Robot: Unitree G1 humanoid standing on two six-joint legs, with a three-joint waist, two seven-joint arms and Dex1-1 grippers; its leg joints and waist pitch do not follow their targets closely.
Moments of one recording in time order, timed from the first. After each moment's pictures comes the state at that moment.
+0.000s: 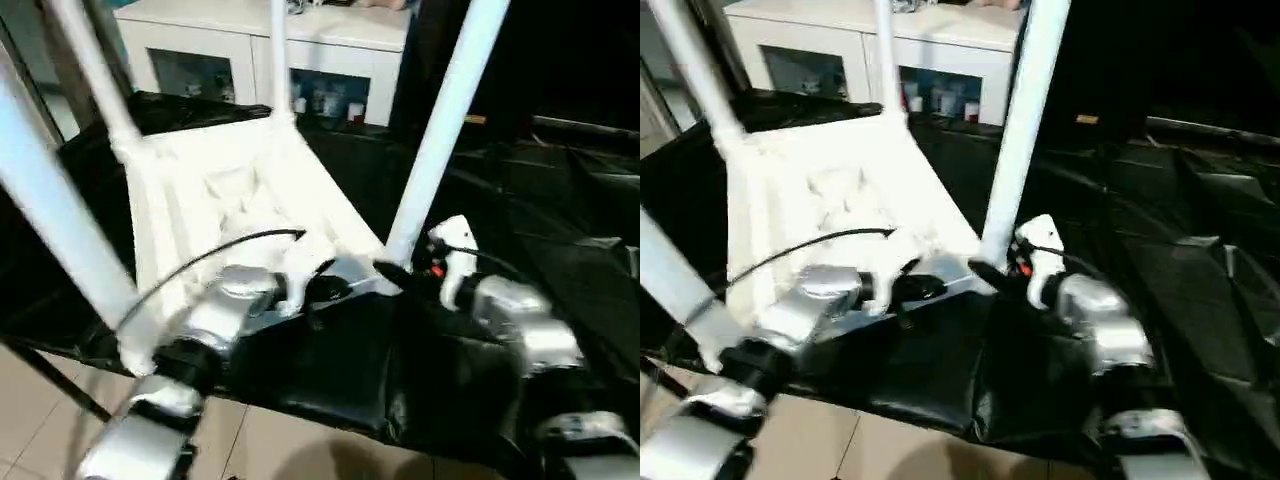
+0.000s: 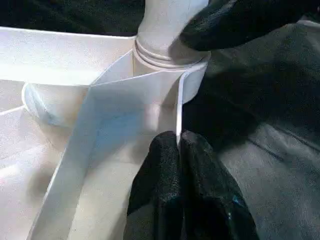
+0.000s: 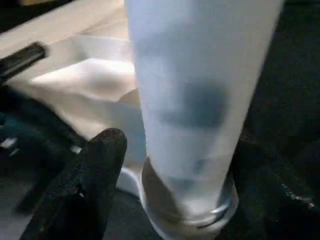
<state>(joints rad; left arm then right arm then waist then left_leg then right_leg) -0.62 0.20 -0.24 0.62 0.00 0.18 -0.95 -0.48 -0.31 0.02 0.55 0.19 0.19 0.87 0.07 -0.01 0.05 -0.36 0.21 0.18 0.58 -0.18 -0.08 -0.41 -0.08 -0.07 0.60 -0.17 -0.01</state>
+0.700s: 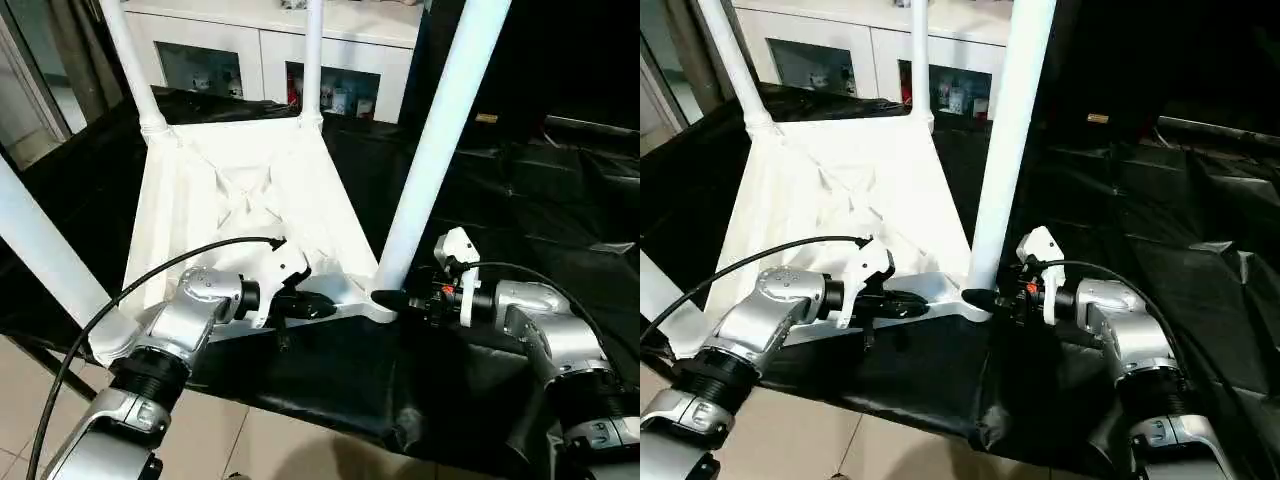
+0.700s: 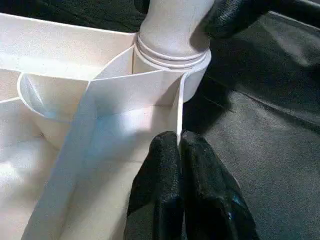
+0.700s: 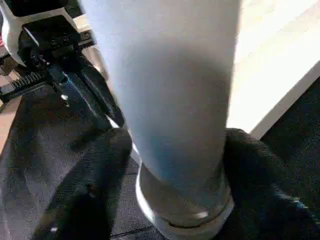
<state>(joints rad) -0.55 0.30 -0.25 0.50 -0.04 0.23 -1.15 -0.46 -0.40 0.08 0.49 0.24 0.24 1.12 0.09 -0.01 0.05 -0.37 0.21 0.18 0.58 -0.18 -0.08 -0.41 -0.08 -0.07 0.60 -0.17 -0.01</state>
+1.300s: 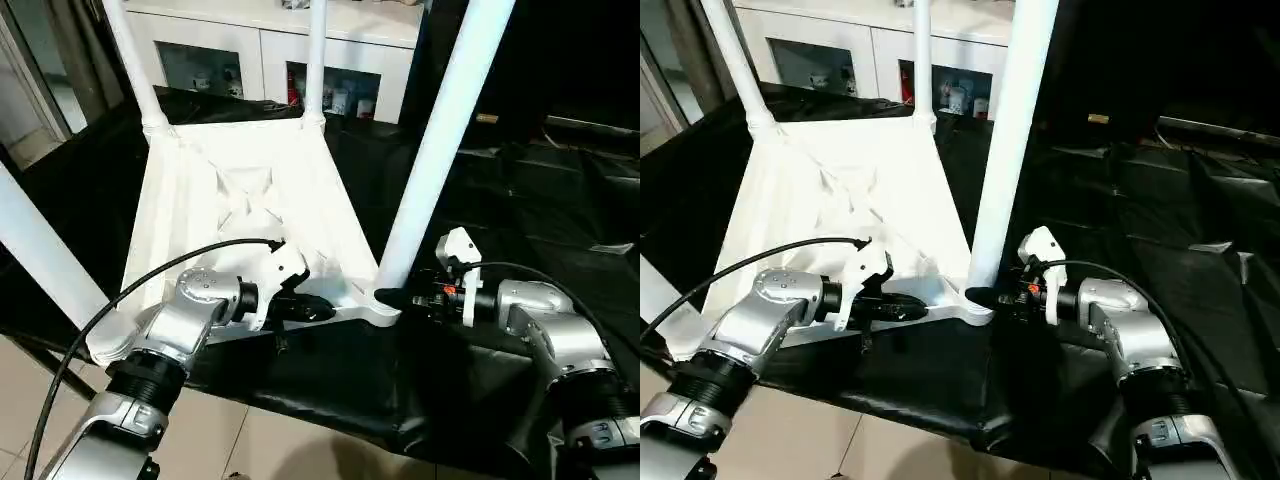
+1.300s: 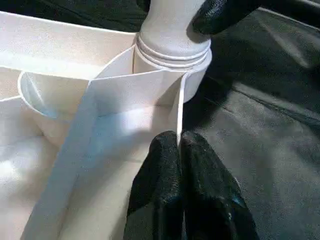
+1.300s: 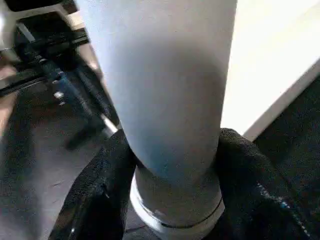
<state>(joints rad) -0.54 0.29 -0.24 0.49 -0.04 0.25 -1.11 -0.46 -0.38 0.07 0.50 0.22 0.20 1.06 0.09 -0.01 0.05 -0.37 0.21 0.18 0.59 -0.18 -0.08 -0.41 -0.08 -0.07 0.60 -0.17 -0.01</state>
